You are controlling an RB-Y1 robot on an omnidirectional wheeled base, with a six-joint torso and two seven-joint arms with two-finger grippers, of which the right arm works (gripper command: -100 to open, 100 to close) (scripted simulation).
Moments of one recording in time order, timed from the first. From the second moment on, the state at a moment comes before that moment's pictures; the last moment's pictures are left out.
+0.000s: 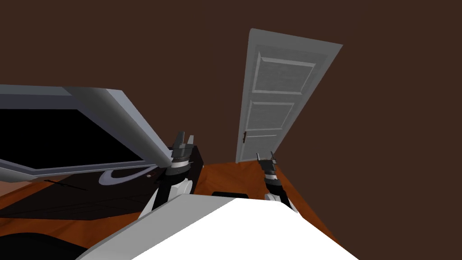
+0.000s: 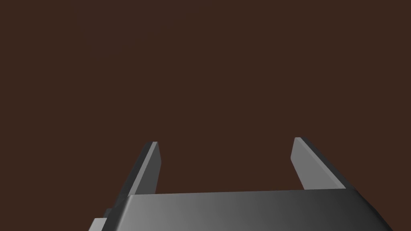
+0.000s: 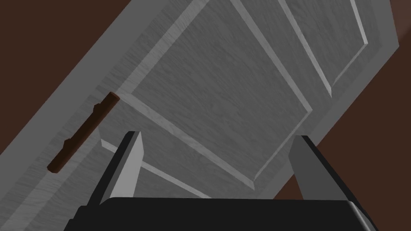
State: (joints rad) arm 0.41 -0.26 0.16 -1.71 -0.28 -0.74 -0.74
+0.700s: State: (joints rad) arm 0.37 -0.32 0.23 -1.53 -0.35 -0.79 -0.94
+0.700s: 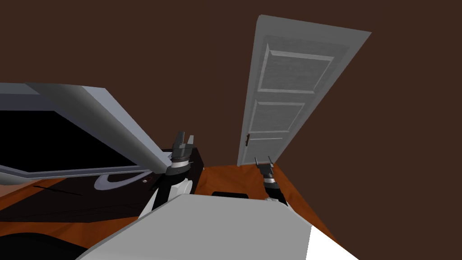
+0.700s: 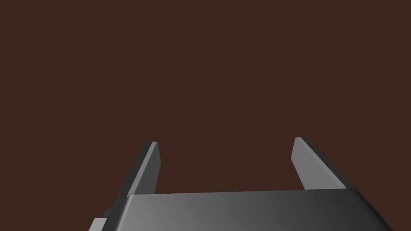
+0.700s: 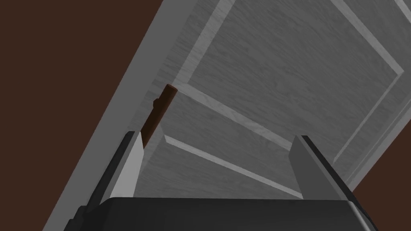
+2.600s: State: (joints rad) arm 0.29 -0.45 0.38 -1.14 -0.49 -0.92 -1.40
